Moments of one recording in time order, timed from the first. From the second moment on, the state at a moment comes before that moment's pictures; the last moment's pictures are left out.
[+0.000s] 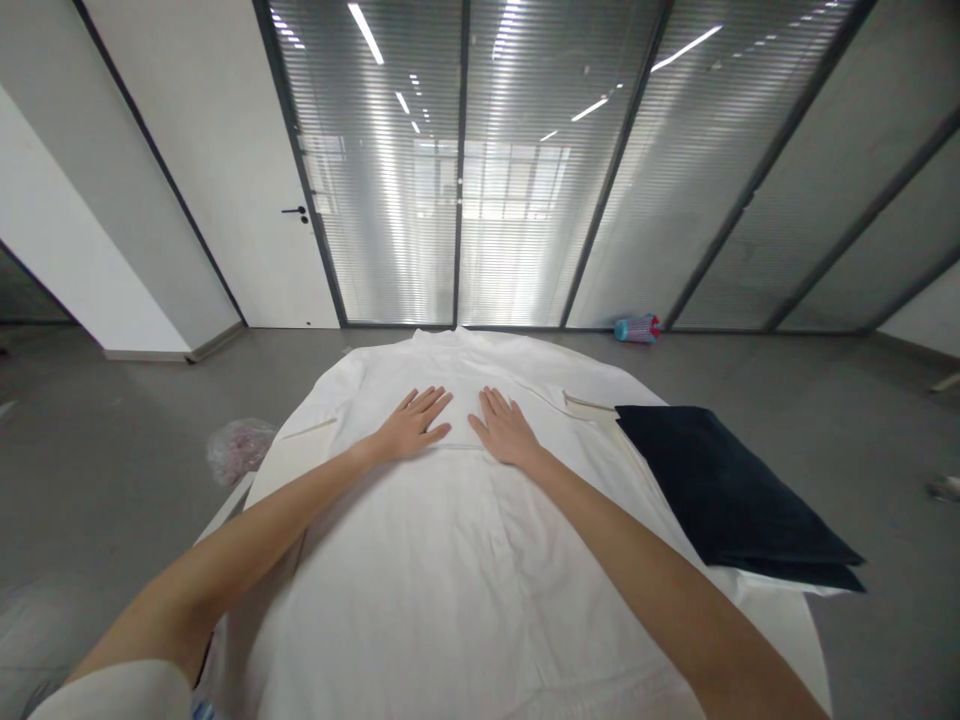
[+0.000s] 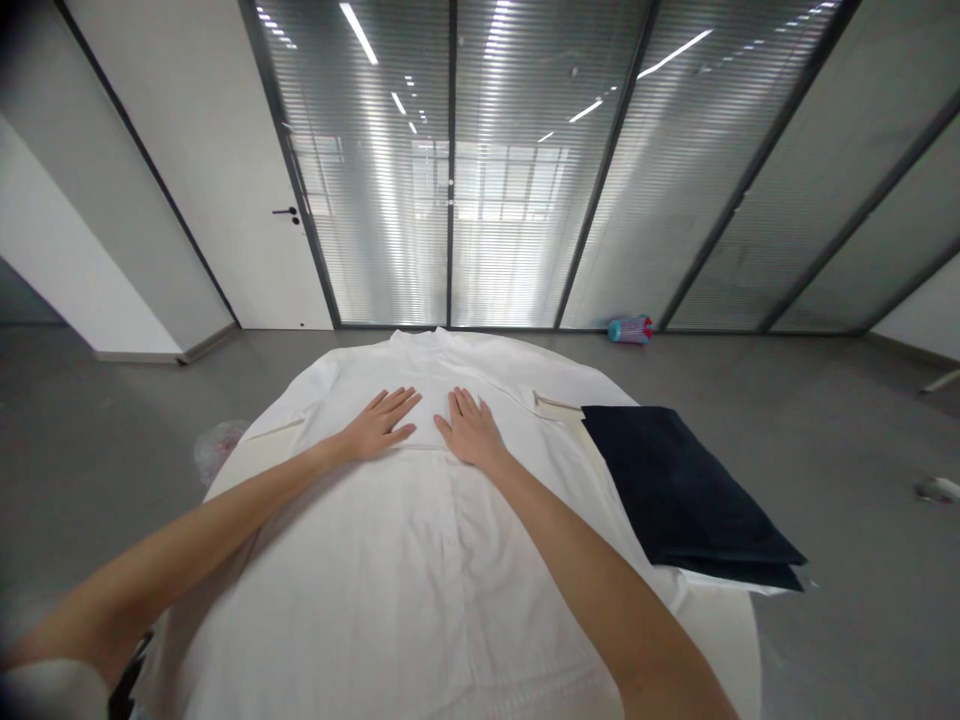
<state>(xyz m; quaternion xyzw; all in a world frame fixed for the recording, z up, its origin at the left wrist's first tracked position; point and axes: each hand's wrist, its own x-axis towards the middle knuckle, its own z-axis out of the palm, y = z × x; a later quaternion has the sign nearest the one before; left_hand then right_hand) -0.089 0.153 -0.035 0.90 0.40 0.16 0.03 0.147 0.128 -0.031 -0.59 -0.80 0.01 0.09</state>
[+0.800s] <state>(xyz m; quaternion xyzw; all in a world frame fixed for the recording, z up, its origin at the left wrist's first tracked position) -0.104 0.162 -0.045 0.82 0.55 0.16 0.09 0.158 0.157 -0.028 -0.60 -0.79 0.01 0.13</state>
